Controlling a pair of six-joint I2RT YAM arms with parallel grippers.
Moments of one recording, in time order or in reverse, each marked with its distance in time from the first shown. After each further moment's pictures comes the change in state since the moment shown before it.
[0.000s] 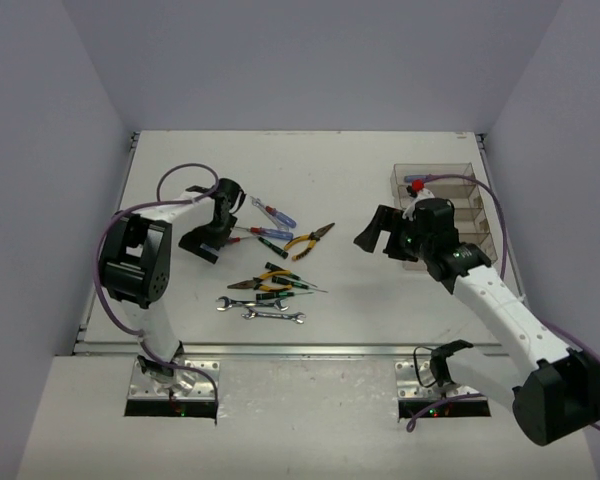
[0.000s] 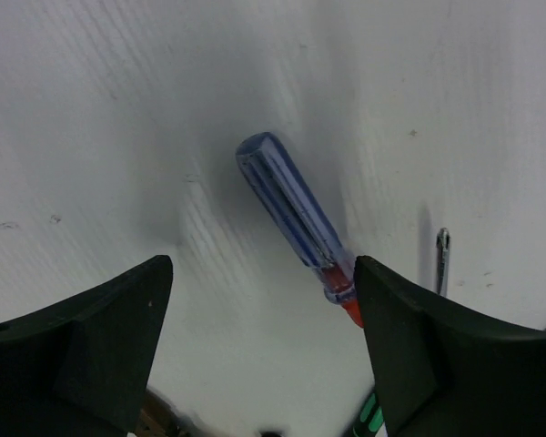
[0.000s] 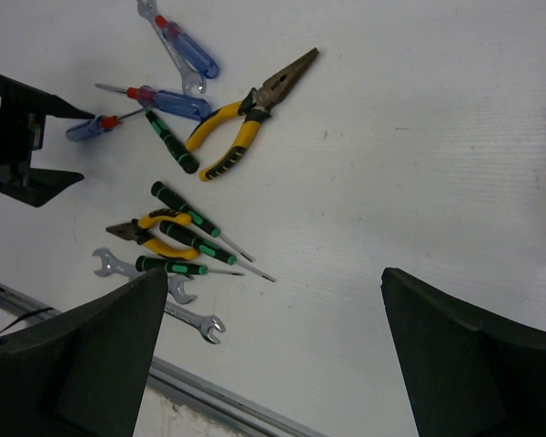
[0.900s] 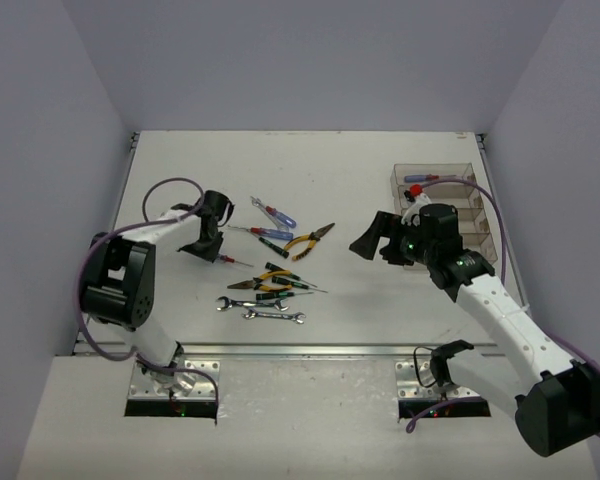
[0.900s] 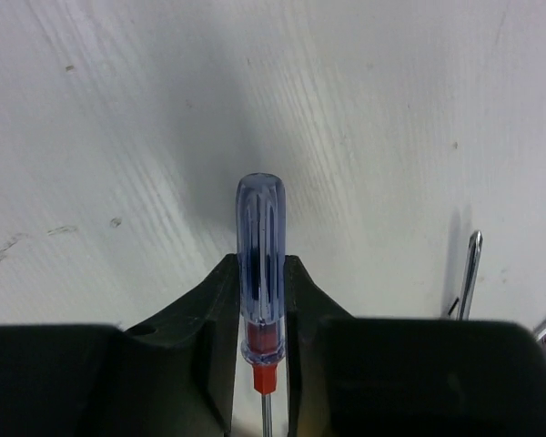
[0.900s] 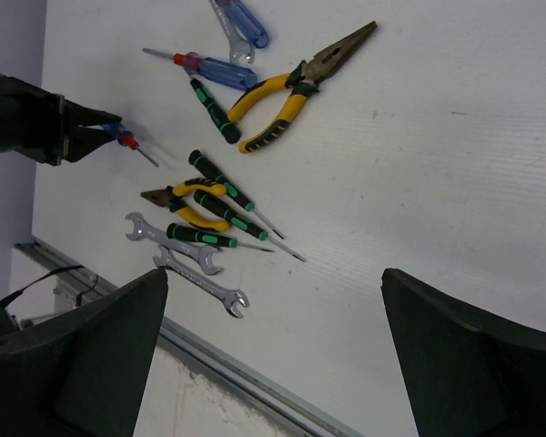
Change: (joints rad) left arm 0.030 -0.161 -0.206 0.111 0.015 -0.028; right arm 0.000 -0.072 -0.050 0.037 -0.130 -0.008
